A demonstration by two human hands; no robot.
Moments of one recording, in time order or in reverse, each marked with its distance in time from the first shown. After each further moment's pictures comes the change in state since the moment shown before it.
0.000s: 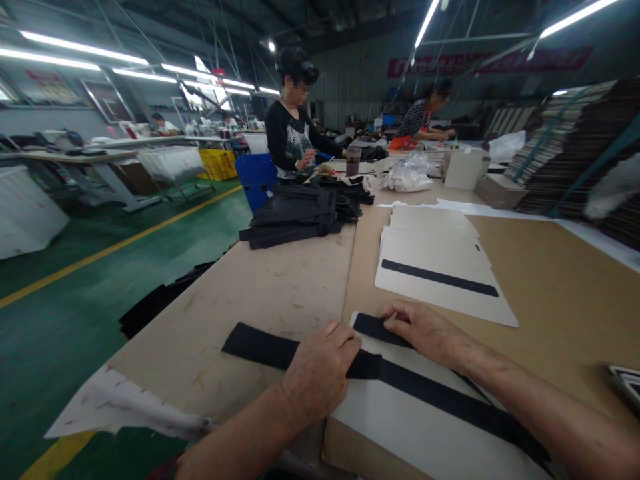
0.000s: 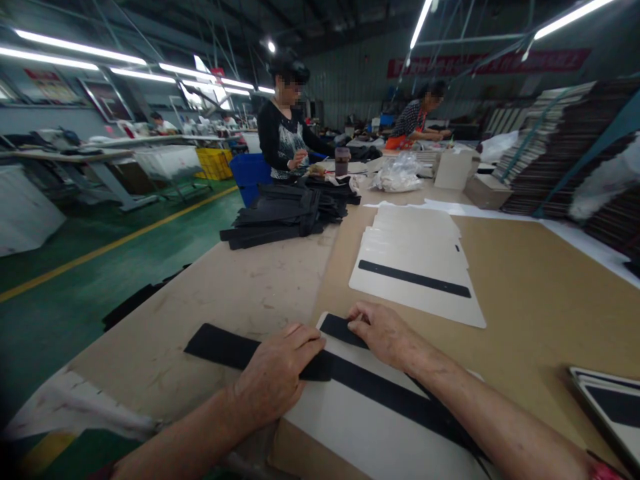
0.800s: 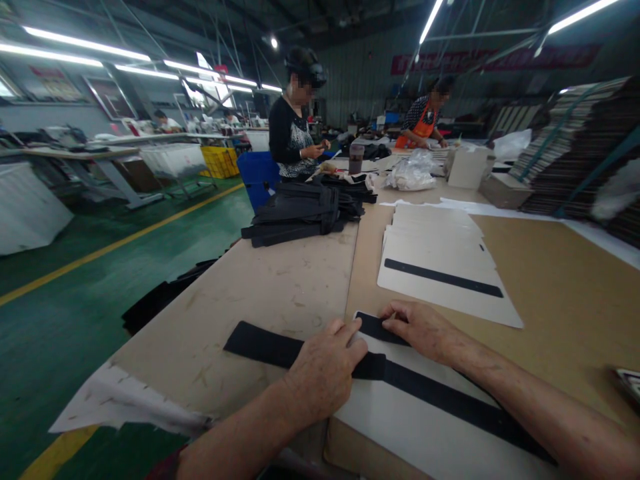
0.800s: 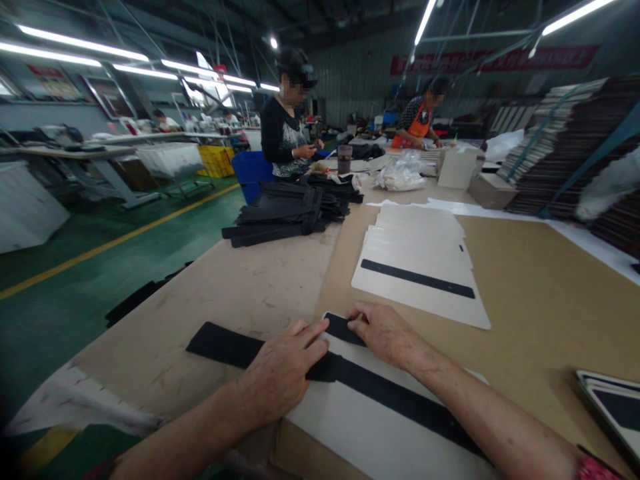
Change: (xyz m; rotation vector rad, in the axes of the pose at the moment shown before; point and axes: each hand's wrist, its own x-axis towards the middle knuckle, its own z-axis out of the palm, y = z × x) left_hand 0.004 0.000 0.000 0.131 -0.088 0.004; right_hand 0.011 0.005 0.006 -0.047 -0.026 -0.011
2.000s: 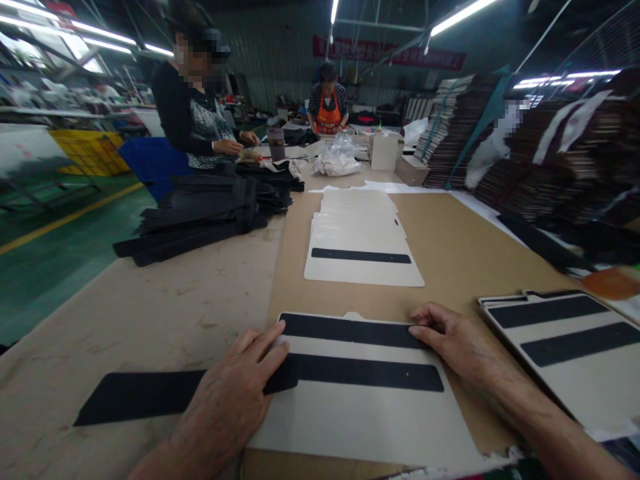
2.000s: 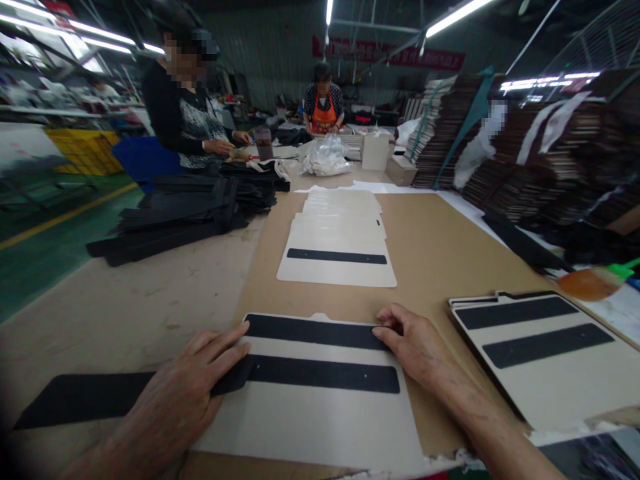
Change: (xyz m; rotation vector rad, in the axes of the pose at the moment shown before) left_hand 0.001 -0.012 0.010 0.041 0.008 -0.020; right_hand -0.129 0.098 -0.031 0.153 0.495 0.388
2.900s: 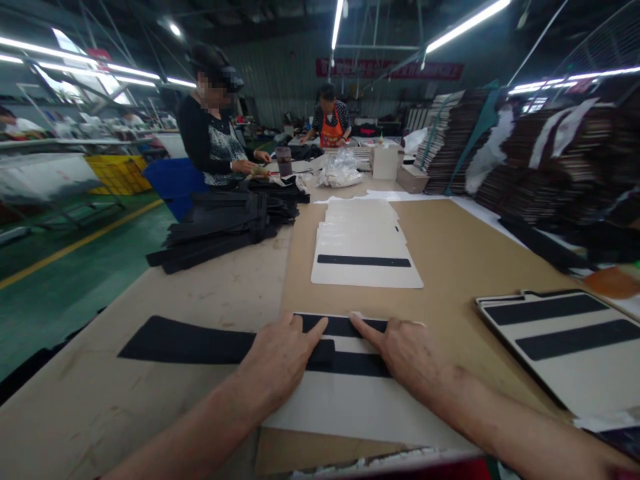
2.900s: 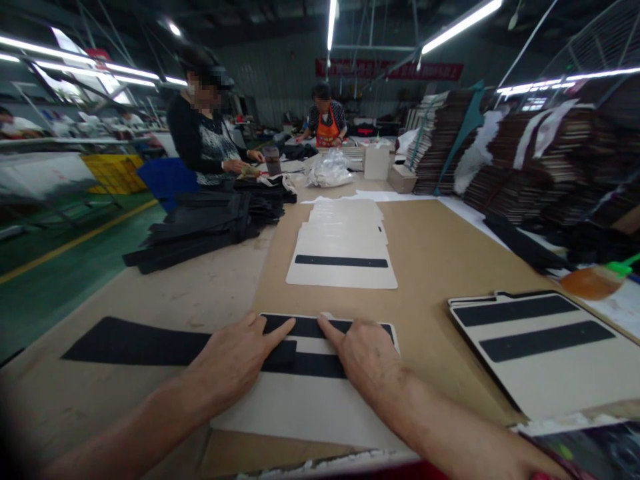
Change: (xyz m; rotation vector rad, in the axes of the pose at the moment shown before) left_hand 0.046 0.046 -0.047 0.314 -0.276 0.045; right_hand -0.028 -0.092 0.040 -1.217 -0.261 -0.426
